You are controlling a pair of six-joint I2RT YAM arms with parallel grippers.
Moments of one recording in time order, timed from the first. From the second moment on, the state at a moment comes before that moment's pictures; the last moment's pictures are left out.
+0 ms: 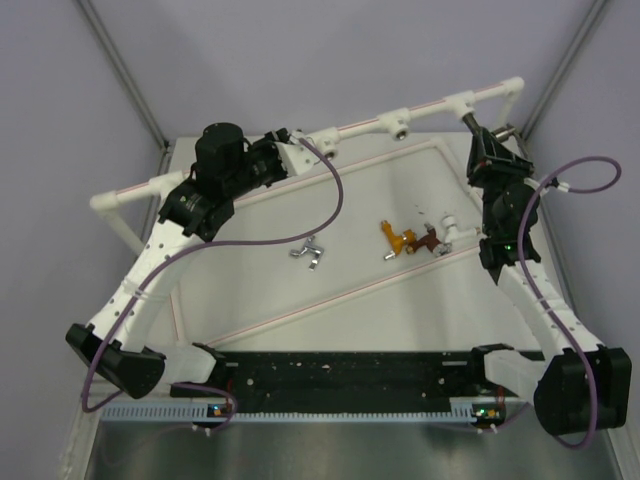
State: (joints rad) left arm -0.50 1.30 1.53 -0.44 0.24 0.84; right arm 0.11 1.08 0.76 0.53 0.28 1.70
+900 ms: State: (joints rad) left arm -0.50 1.30 1.53 -0.45 0.24 0.84; right arm 0.11 0.98 0.65 0.54 0.32 1.50
